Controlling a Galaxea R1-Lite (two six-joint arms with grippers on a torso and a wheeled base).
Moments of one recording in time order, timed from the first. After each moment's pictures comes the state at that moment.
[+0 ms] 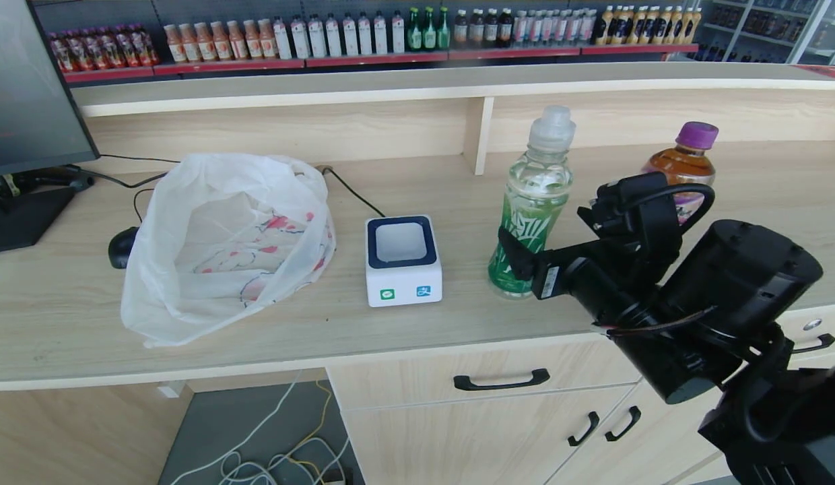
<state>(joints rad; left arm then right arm) 0.00 0.00 0.00 0.00 0.00 0.00 0.66 1.77 -0.67 -1.31 -0.40 -0.20</state>
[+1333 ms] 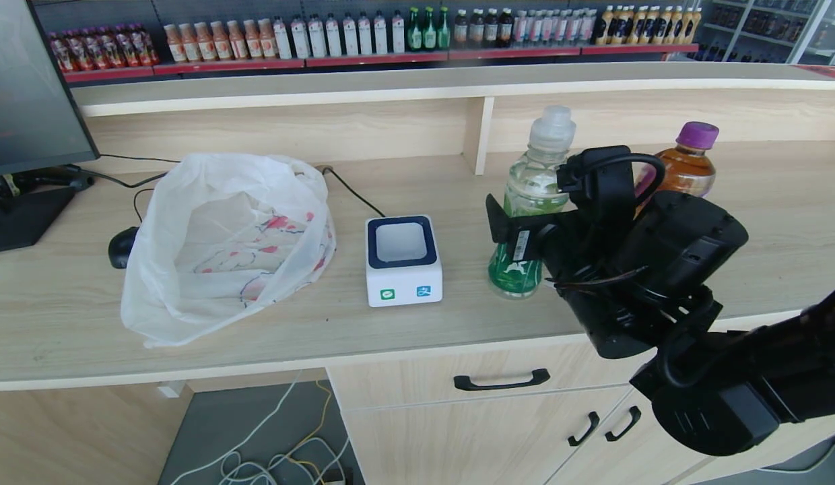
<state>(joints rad) 0.00 0.00 0.00 0.00 0.00 0.00 0.66 1.89 -0.87 -1.31 -0.52 -0.21</state>
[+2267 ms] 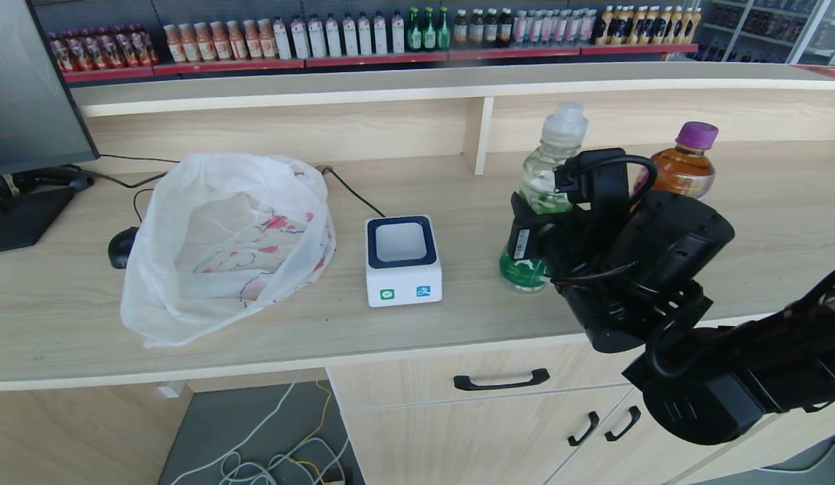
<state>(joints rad) 0.00 0.00 0.00 0.00 0.00 0.00 0.64 1.91 -0.89 -1.31 -0.52 -0.21</state>
